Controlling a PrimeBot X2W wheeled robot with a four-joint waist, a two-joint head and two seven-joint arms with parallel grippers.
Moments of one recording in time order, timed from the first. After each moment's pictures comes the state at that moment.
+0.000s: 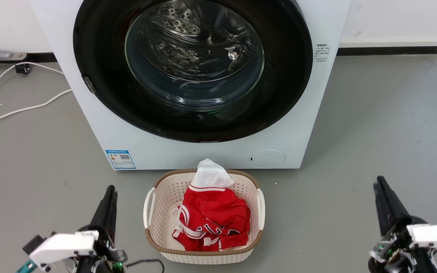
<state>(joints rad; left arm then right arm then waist) -0.09 0.05 0.11 0.26 -1.61 -0.13 0.11 -0.09 -0.06 -0.10 0.26 1.62 0.13 0.11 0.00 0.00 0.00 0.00</state>
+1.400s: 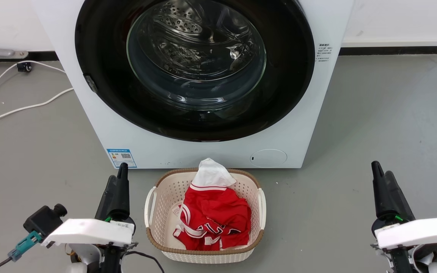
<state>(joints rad) -0.09 0.05 0.01 0.14 -1.00 -0.11 -0.06 -0.04 -0.05 -0.05 0.09 0.86 0.13 -0.06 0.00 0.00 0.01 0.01</state>
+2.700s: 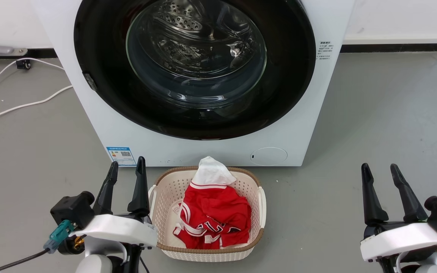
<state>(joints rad) -0.10 0.05 -0.05 0.11 -0.43 -0.06 -0.17 0.00 -0.05 -0.03 0.00 0.27 0.13 -0.13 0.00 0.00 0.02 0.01</state>
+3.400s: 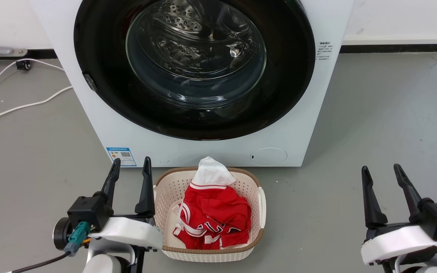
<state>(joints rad) -0.10 0.05 -0.07 0.11 -0.23 -0.03 -0.22 0.01 -0.05 -0.04 -0.01 0.08 0.13 -0.13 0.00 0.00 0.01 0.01</state>
